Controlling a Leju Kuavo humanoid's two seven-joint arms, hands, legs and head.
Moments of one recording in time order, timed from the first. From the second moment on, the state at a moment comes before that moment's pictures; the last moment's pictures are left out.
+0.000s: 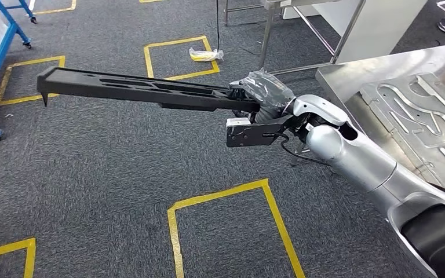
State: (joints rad) left arm 0.10 0.38 1.13 0.01 -1.43 -0.65 -0.34; right arm -0.97 -0.46 0.82 -1.33 0.48 0.08 -0.26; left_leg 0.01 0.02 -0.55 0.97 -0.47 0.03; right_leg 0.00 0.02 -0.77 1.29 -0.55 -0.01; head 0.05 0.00
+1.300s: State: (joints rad) left arm 0.11 0.36 1.08 0.01 -1.39 -0.63 -0.32; right arm -1.01 -0.58 0.69 -1.36 0.65 -0.04 -0.19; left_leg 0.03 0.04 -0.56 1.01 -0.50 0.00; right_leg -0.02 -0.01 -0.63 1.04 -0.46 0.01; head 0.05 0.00
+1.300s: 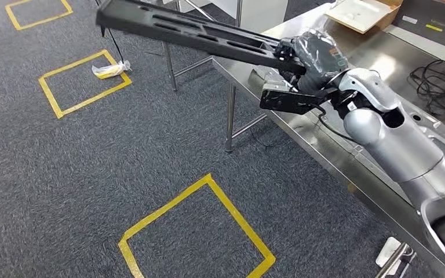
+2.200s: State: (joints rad) left arm 0.10 0.35 1.09 0.01 -1.40 -0.64 -0.33; right arm -1.05 -0.52 0.72 -1.29 0.66 -0.03 -0.19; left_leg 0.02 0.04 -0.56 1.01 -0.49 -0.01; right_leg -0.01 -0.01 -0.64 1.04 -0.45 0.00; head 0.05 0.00
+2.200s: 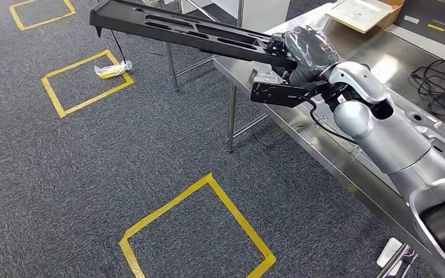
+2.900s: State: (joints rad) left arm 0.09 0.36 1.07 0.01 -1.46 -0.61 -0.36; right arm -0.99 -0.51 0.73 -1.27 0.75 -0.10 -0.16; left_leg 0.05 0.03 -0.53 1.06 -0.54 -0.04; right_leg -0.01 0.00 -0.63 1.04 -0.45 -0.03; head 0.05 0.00
